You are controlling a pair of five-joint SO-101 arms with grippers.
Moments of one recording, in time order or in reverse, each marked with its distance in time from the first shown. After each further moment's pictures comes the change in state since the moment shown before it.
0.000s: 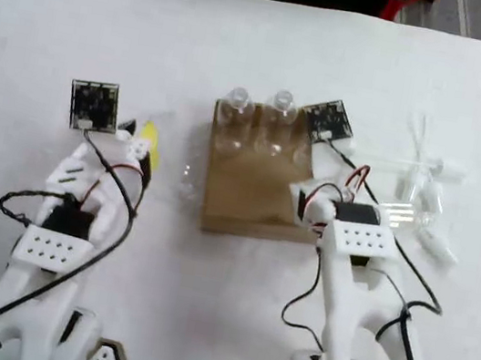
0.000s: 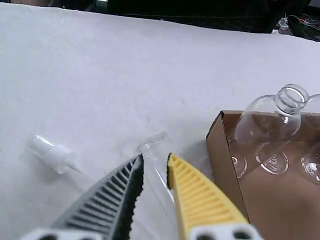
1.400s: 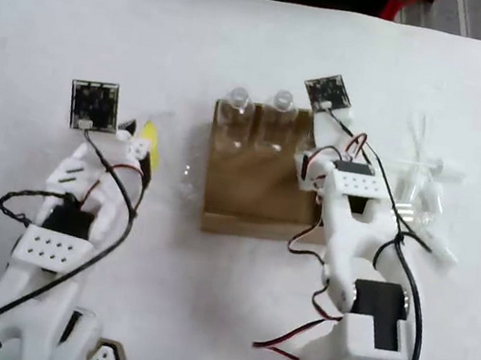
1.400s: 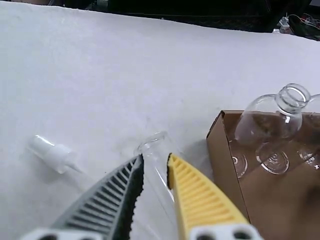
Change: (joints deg) left arm 0.0 0.0 0.0 0.0 0.0; right arm 1.9 28.0 -19.8 -6.5 1.6
